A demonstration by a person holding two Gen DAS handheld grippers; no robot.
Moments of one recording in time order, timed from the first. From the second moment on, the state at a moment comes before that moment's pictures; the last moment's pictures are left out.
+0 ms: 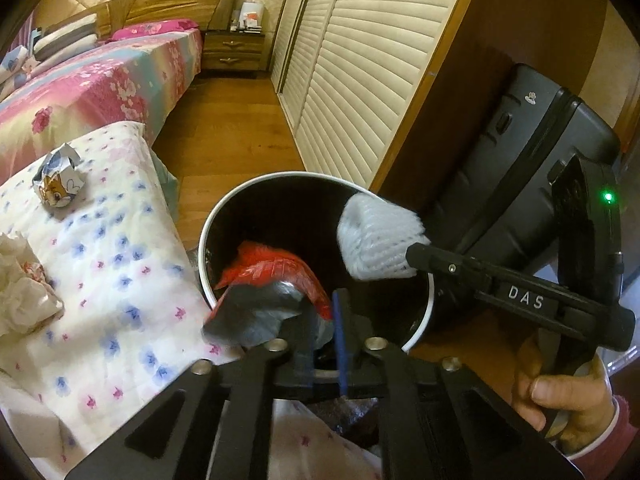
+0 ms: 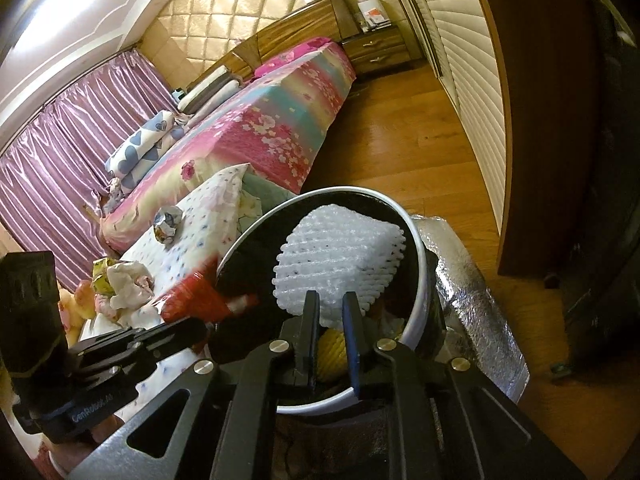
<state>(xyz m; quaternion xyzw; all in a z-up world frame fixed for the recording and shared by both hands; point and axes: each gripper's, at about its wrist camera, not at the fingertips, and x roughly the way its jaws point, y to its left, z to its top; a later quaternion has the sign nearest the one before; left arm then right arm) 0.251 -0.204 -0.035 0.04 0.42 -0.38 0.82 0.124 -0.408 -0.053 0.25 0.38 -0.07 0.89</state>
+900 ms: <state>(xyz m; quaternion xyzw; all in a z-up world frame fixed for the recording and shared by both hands) 0.159 -0.033 -0.021 -0.04 0.41 -0.26 0.88 0.120 -0.317 -0.037 0.23 0.36 0.00 0.90</state>
